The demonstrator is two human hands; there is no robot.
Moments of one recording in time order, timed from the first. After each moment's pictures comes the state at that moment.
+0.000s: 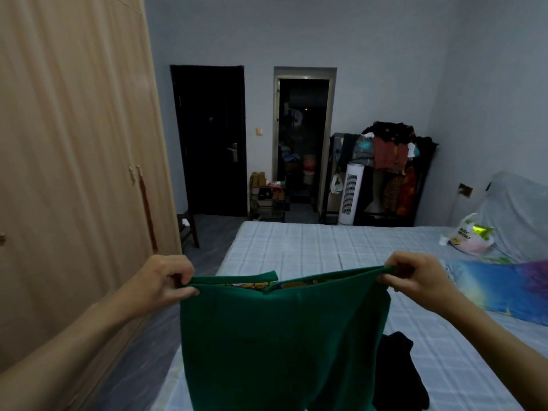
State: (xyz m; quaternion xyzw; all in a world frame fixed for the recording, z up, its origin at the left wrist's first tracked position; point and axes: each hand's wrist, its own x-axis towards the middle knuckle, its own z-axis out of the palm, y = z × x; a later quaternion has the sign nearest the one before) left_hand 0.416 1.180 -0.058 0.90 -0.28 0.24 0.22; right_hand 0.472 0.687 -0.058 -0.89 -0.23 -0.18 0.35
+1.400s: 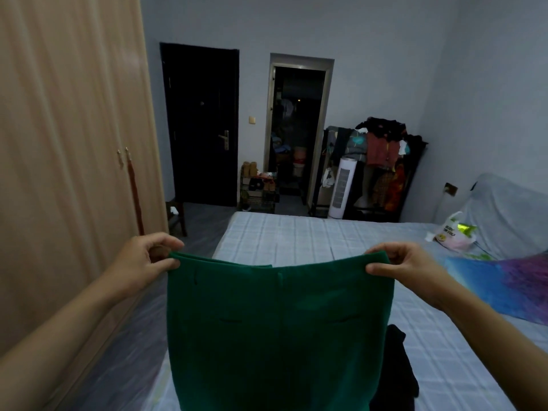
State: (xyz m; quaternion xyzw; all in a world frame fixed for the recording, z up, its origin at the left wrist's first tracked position) left_hand 0.437 1.229 -0.067 0.86 -0.06 0.17 0.47; right_hand 0.470 0.751 -0.039 -0.81 -0.15 0.02 0.57
